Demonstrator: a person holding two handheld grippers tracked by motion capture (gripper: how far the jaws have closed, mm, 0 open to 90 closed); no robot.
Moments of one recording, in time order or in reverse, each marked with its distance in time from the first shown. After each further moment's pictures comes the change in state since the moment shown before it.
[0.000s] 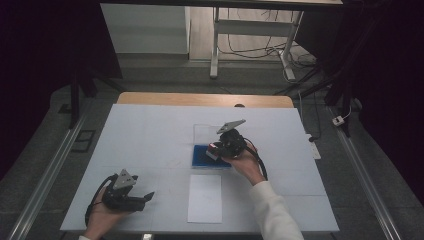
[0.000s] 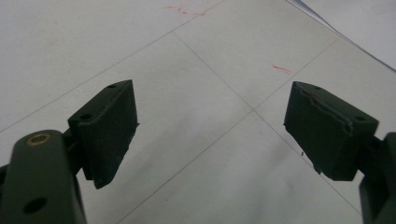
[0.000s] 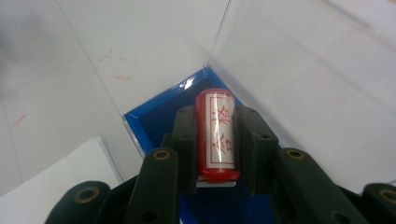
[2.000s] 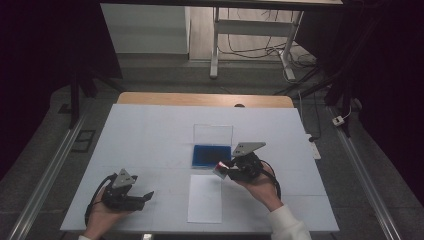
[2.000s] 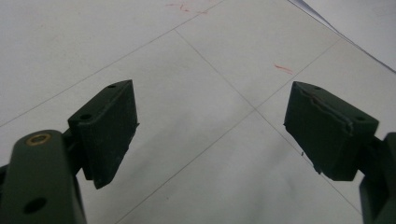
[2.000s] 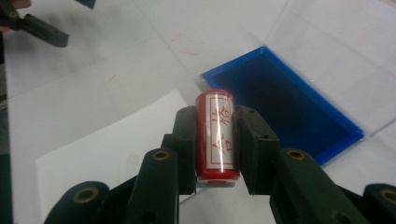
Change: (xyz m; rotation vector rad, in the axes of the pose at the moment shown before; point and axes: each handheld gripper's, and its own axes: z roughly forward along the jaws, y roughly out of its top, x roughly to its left) left arm 0.002 -0.001 0.000 0.000 -0.009 -0.016; right arm 0.049 -0.044 -0.062 -0.084 0.050 -0.062
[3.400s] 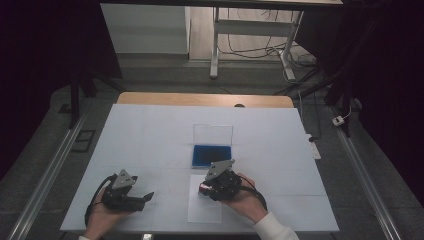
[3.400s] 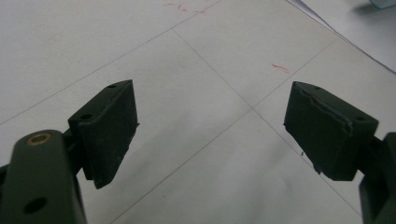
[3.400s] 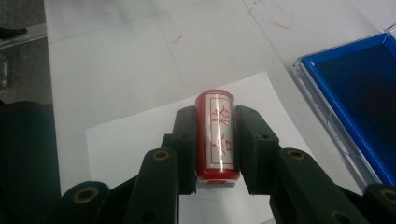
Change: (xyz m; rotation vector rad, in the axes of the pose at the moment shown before) left arm -0.002 0.000 0.000 0.000 -0.001 0.000; right arm 0.059 0.002 0.038 0.164 0.085 -0.173
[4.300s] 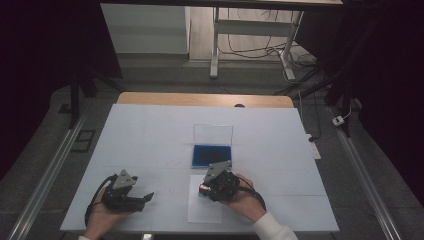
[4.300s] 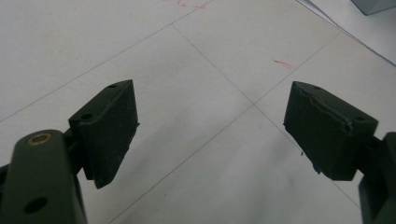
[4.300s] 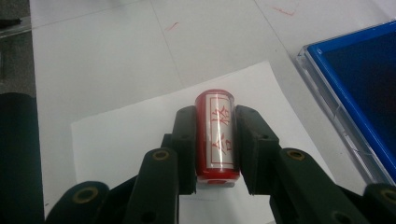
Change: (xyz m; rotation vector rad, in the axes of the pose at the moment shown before) left arm 0.000 -0.001 0.001 0.011 -0.004 0.005; right arm -0.002 -0.005 0.010 0.029 -0.002 -0.013
